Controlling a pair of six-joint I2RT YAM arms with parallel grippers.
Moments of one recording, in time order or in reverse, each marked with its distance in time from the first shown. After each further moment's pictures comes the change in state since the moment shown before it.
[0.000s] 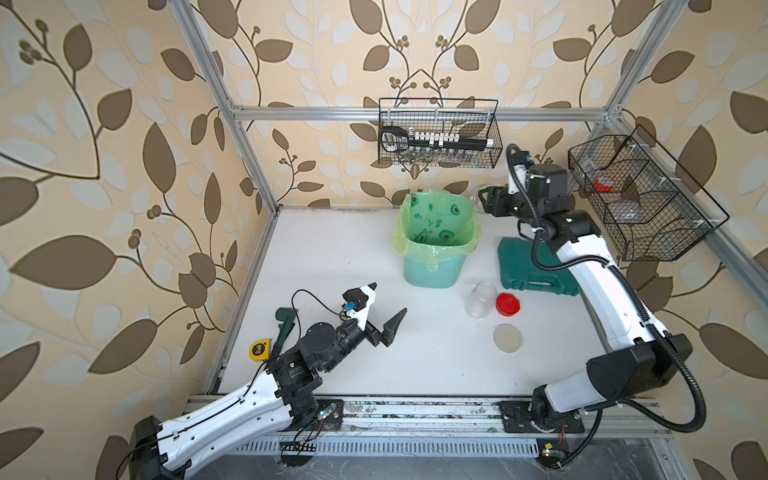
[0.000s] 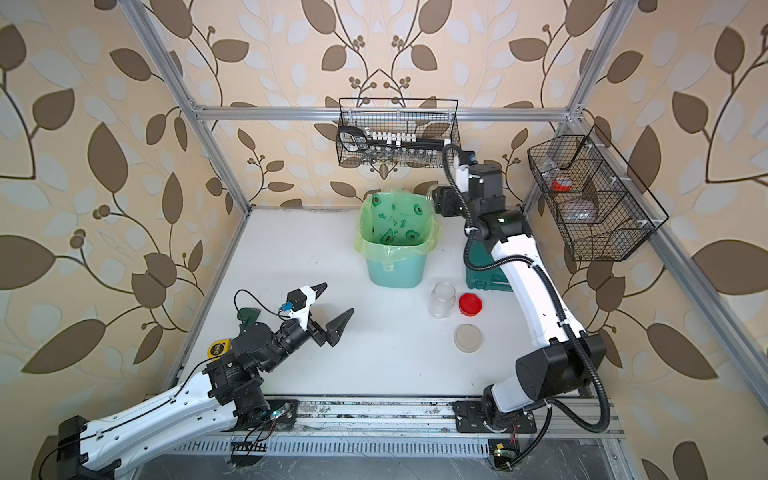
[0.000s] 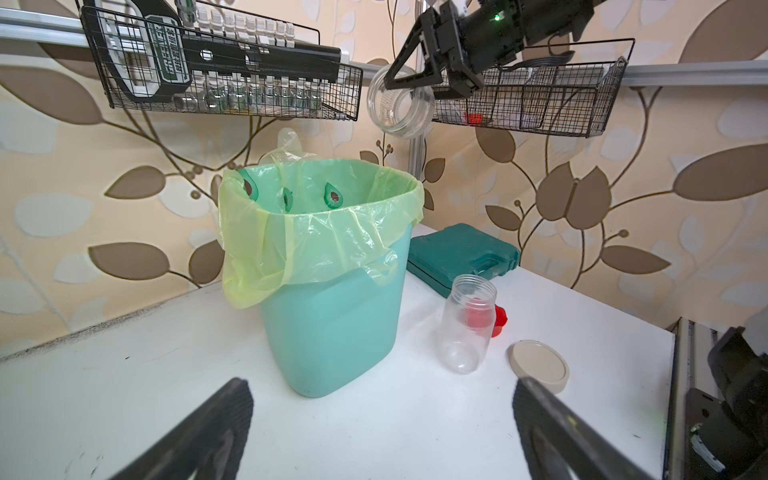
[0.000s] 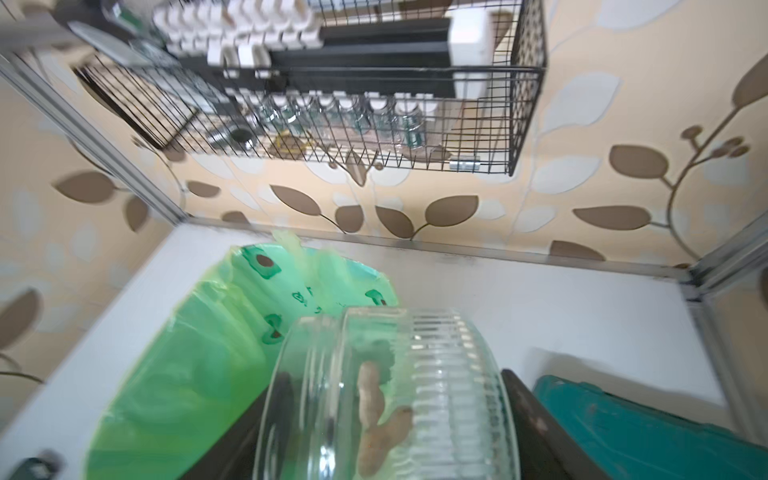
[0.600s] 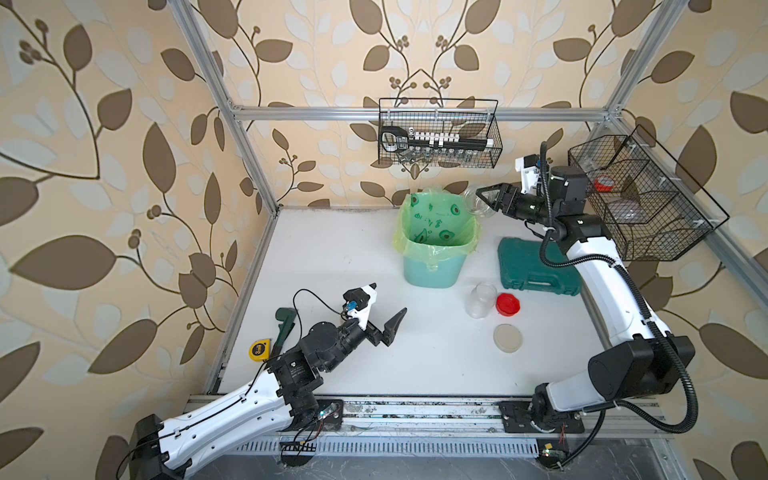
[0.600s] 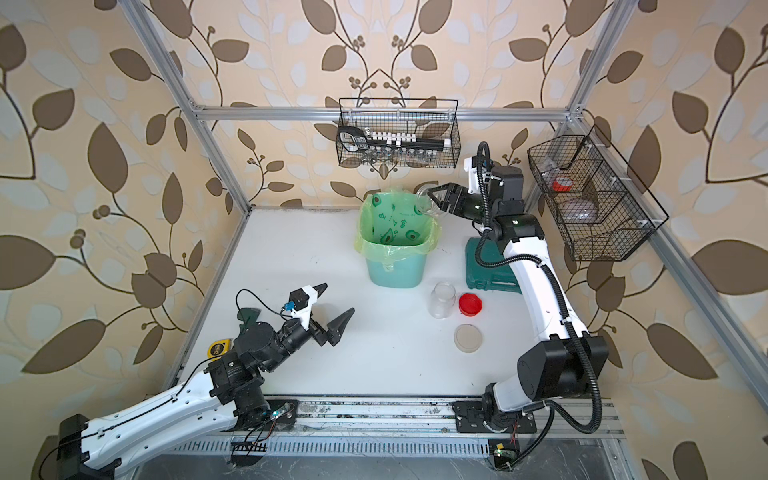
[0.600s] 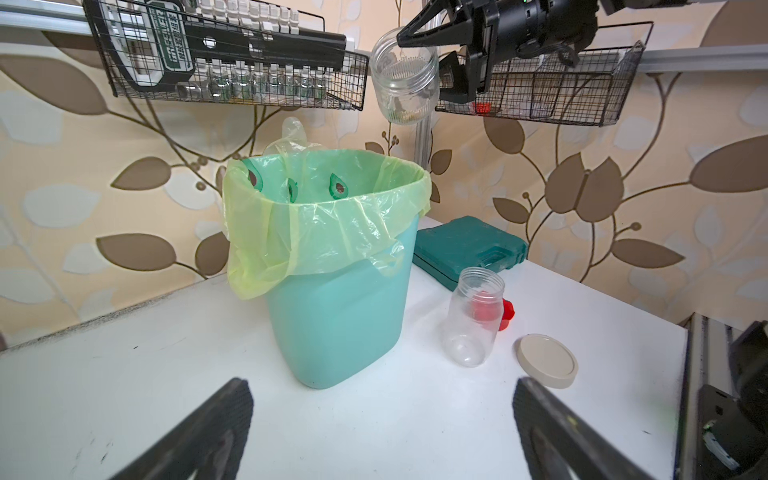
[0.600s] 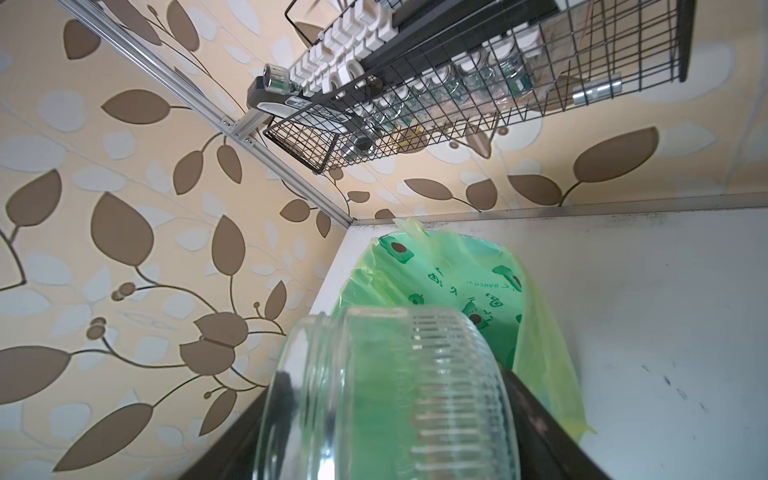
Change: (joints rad) left arm 0.000 0.028 0.000 -0.010 -0.028 0.000; right arm -0.071 0.005 -0.063 0.102 -0.413 0.253
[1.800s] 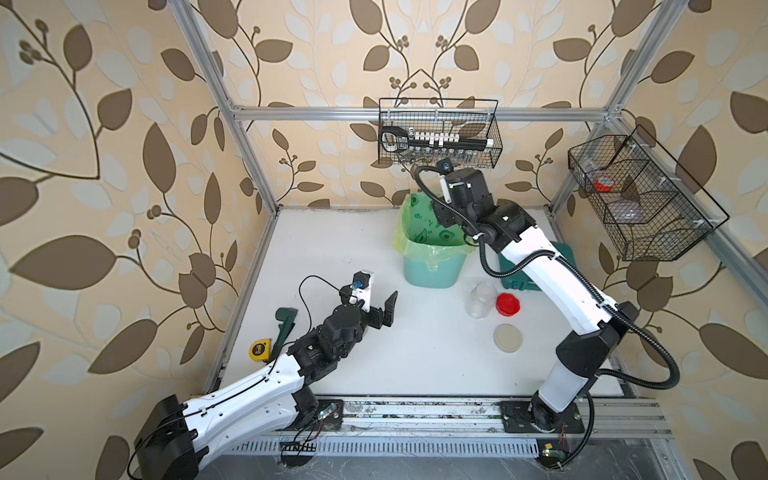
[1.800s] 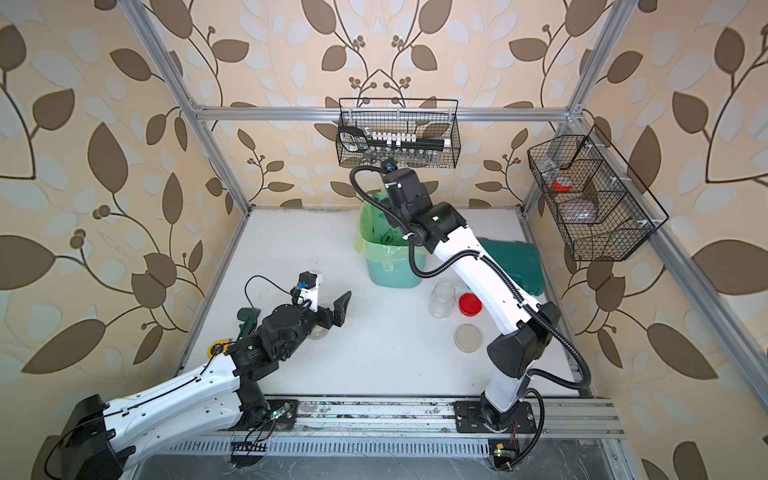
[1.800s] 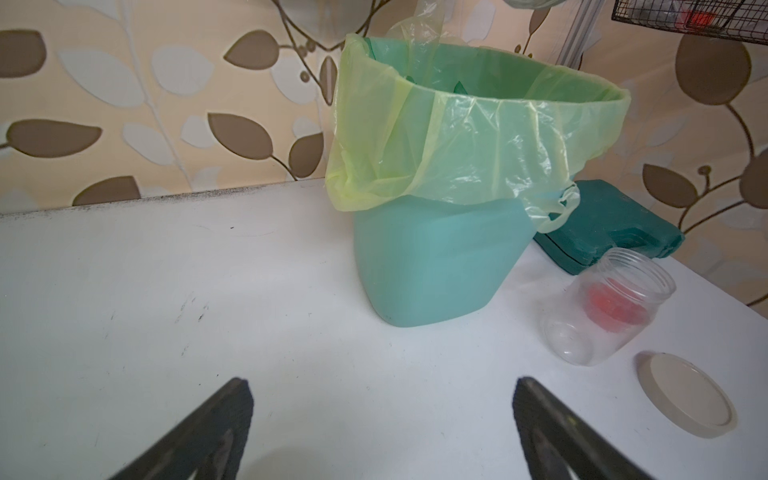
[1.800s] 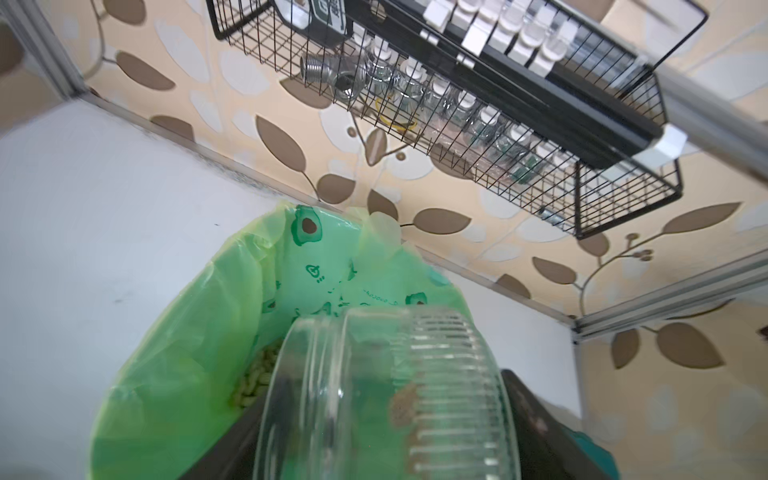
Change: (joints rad) left arm 0.100 0.224 0.063 -0.079 -0.181 -0.189; right arm 0.587 0.270 0.416 -0.341 1.181 -0.600
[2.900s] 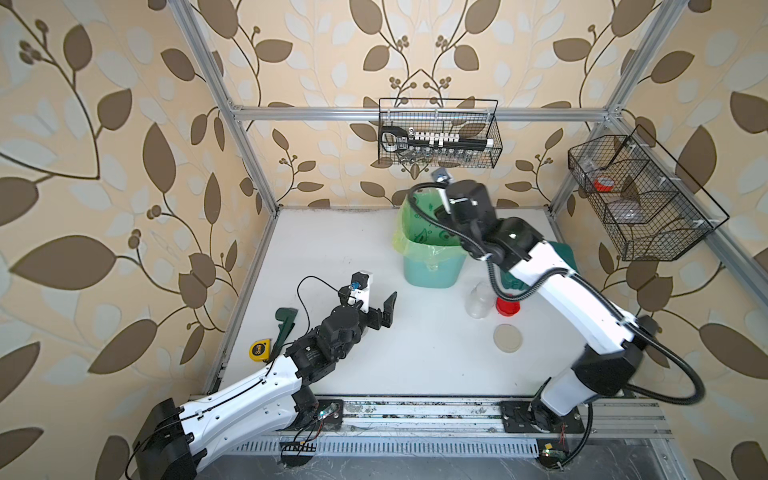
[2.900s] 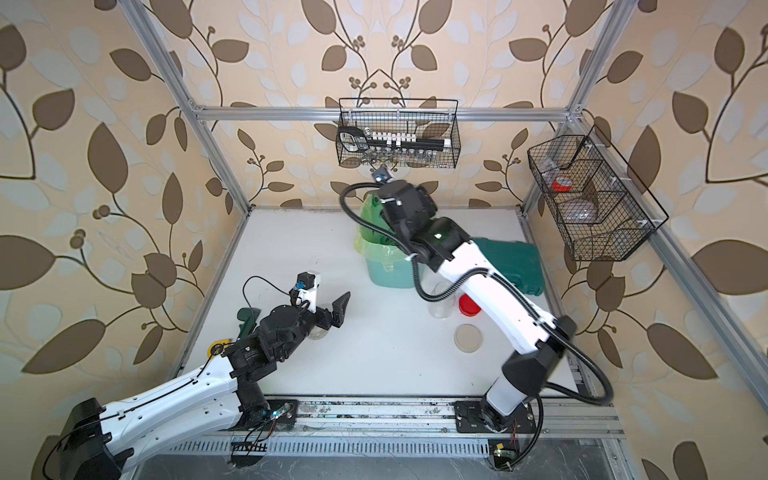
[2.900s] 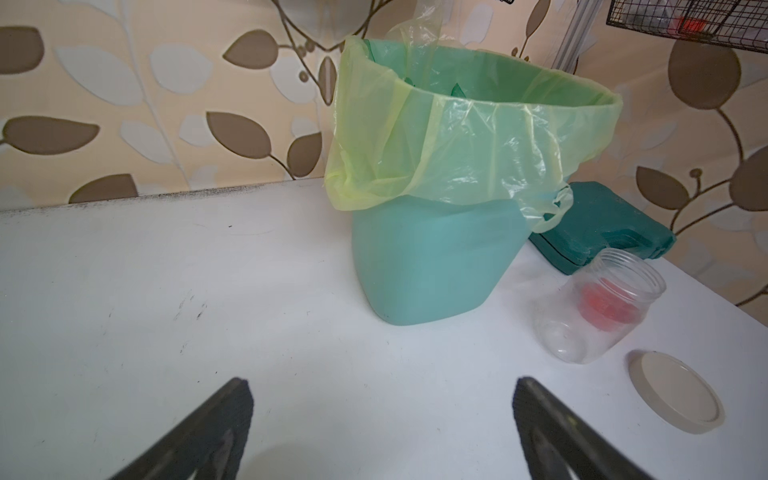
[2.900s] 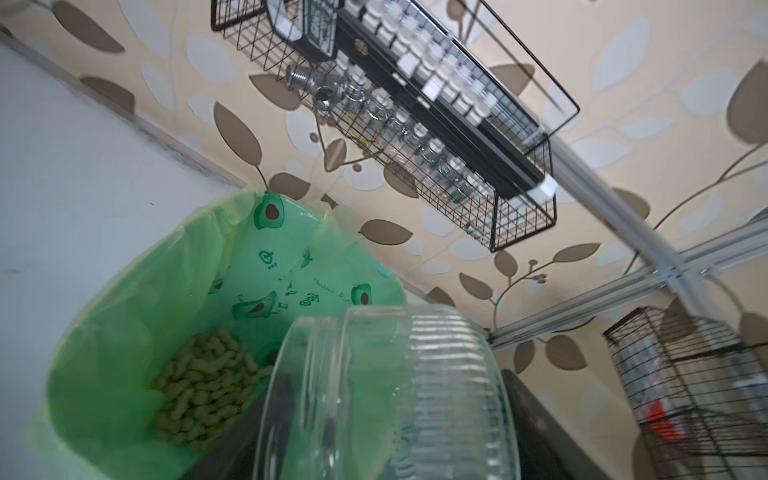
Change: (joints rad) left arm 0.006 -0.024 0.000 -0.022 0.007 -0.005; right arm 0.011 -0.274 -0.224 0.063 0.029 -0.036
